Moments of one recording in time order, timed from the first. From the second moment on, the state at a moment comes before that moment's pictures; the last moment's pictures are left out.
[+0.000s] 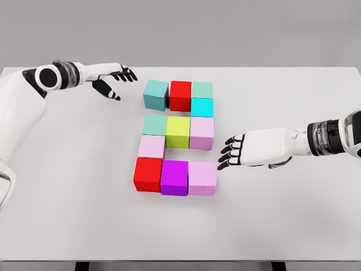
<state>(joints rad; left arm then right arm) -1.05 0.31 -0.70 -0.55 -0.33 -0.33 -0.61 -0.85 -0.96 1.02 -1.76 0.38 -0.61 0.61</state>
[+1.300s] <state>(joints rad) -0.97 0.33 -0.73 -0.65 -0.33 -0.33 -0.61 -0.85 -0.96 1.00 -1.76 0.38 -0.61 0.61</state>
